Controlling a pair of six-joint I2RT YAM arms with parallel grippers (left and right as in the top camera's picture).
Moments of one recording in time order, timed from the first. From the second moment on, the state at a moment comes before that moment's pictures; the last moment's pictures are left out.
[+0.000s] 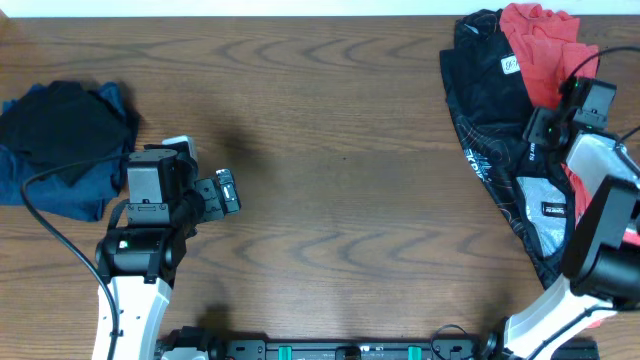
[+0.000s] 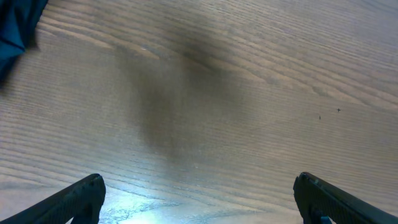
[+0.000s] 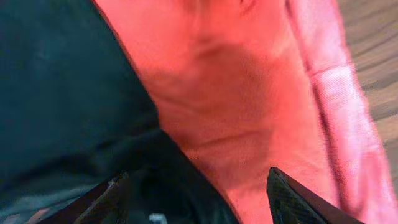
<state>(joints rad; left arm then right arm) -0.01 0.99 0.84 -0.74 0.07 -0.25 -0.34 1.95 1.18 -0.16 0.03 0.00</state>
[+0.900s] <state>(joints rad) -0.01 0.99 0.84 -0.74 0.07 -0.25 -0.33 1.97 1.18 -0.22 -0.28 -0.05</state>
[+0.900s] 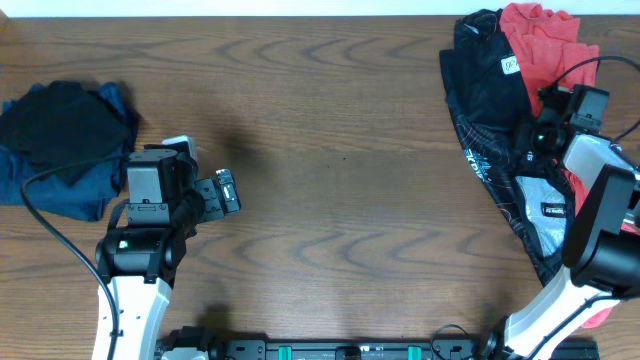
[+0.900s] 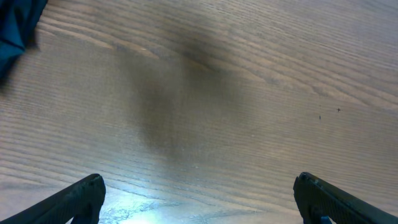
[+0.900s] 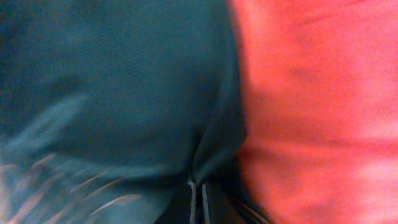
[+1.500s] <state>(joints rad) -0.01 0.99 0.84 -0.74 0.08 -0.25 0.55 1.71 1.18 -0.39 -0.05 0.02</state>
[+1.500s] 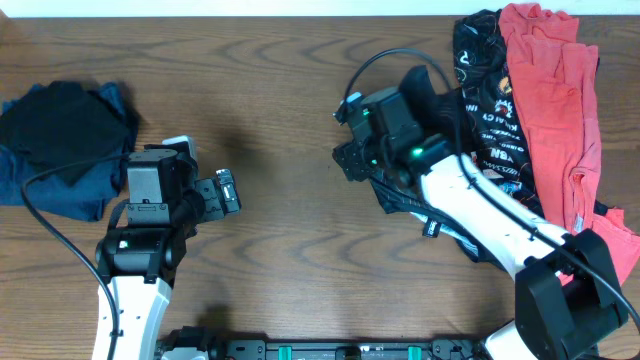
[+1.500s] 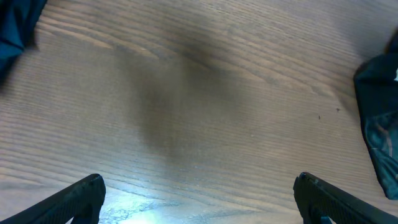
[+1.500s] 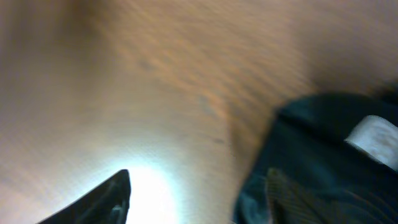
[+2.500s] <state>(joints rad) -0.42 1.59 0.84 -0.10 0.28 -0.37 -0.41 1.70 1.18 -0.88 0.12 0.28</state>
